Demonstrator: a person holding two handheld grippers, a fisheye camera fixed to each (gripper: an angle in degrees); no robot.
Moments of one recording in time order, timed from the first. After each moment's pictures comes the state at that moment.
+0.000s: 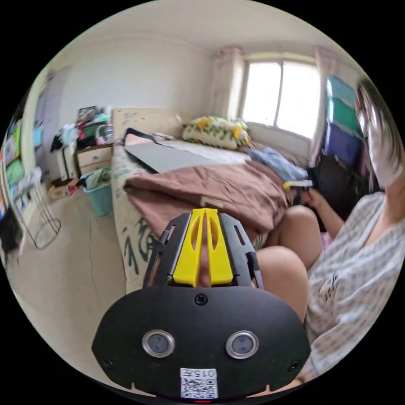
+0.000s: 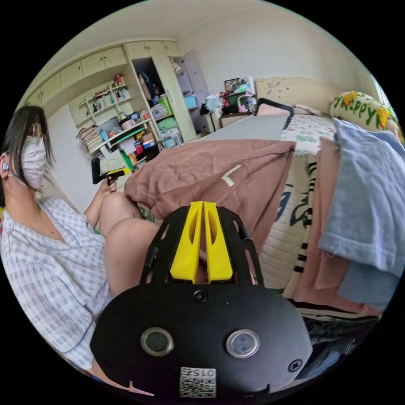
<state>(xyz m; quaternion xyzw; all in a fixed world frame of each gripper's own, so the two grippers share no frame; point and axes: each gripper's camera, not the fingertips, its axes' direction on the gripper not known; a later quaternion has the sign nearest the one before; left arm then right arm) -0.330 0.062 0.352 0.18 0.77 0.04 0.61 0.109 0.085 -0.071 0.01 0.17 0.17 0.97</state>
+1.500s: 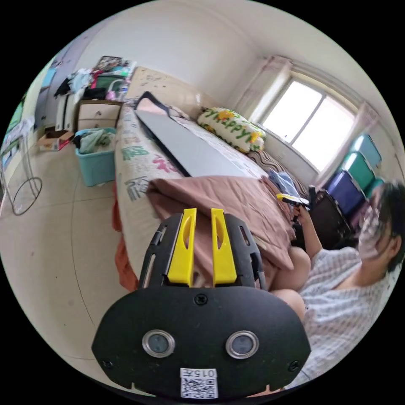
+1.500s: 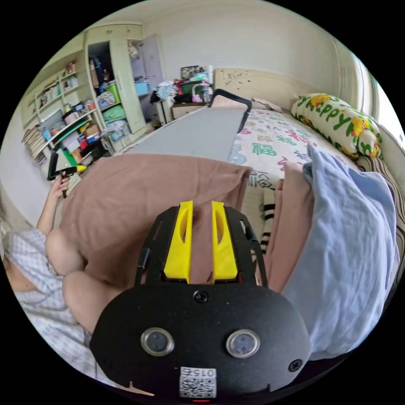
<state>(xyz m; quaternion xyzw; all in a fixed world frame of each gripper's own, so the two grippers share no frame) -0.255 -0.077 0.428 0.08 0.81 0.13 0.56 0.175 0.021 -0.042 -0.08 0.27 0.16 0.95</state>
